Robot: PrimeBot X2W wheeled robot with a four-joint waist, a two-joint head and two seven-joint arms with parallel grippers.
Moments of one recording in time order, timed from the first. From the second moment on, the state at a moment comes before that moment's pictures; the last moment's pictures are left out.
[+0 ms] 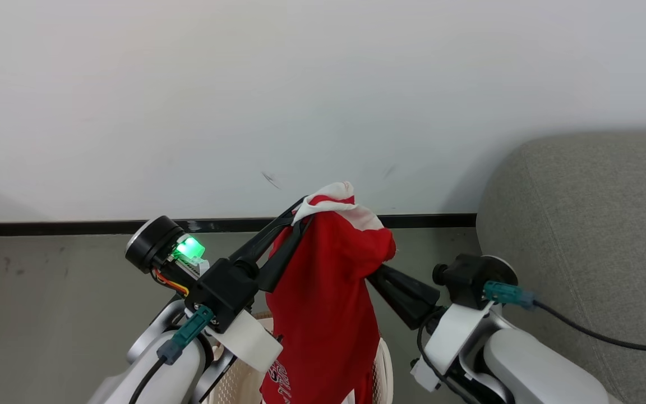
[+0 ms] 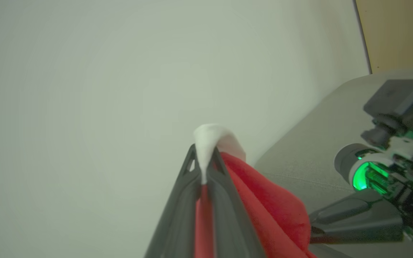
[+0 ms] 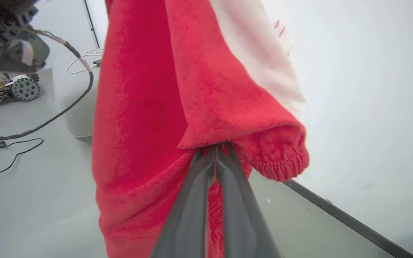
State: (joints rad) left arm -0.38 0.19 -0.51 -0.10 -0.14 -0.07 -0.12; right arm -0.44 -0.21 0.79 0.23 0.44 0.12 -0.26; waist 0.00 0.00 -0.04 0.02
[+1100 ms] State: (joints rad) left arm -0.27 0.12 -0.62 -0.06 -0.25 -0.09 -0.19; right arm -0.30 -0.32 0.23 0.07 0.33 0.12 -0.26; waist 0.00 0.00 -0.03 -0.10
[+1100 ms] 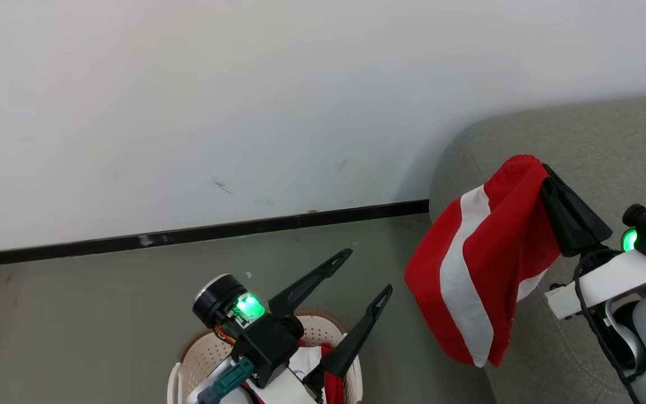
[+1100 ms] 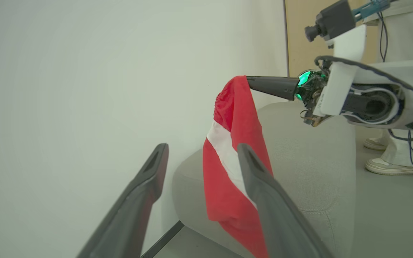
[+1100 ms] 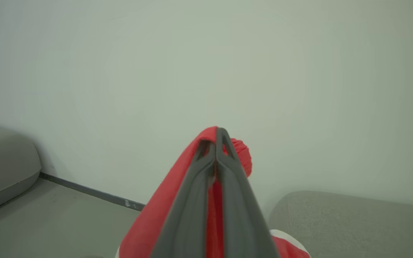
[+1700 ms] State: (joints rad) left arm -0.27 0.10 -0.71 -0.04 -0.27 -0.11 -0.20; right arm -0.14 -0.32 0.11 0.00 0.29 0.12 -0.26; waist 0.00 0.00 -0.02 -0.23
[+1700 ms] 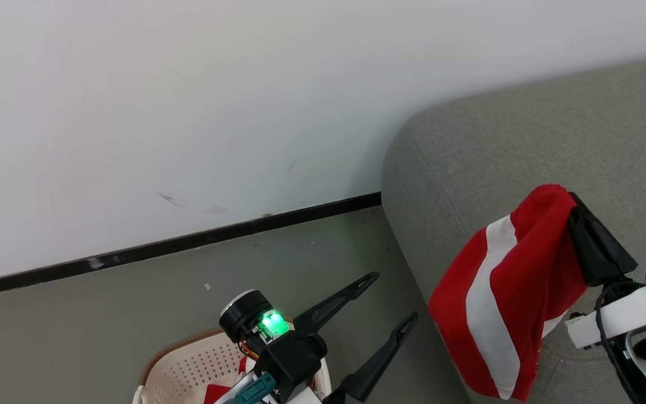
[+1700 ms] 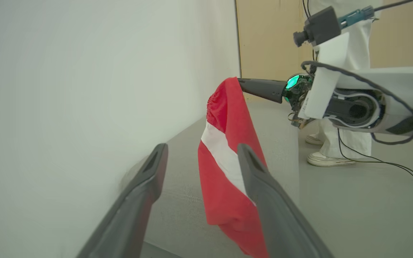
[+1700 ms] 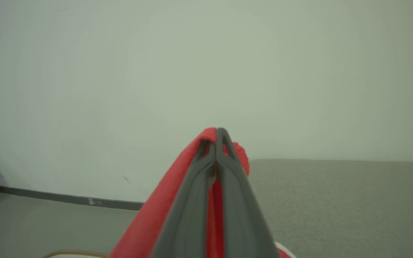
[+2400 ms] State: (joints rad) left arm -0.26 0.10 -0.67 -0.06 -0.25 -0.07 -0.21; right arm -0.57 -0.42 0.07 0.15 0.40 0.12 -0.17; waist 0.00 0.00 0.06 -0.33
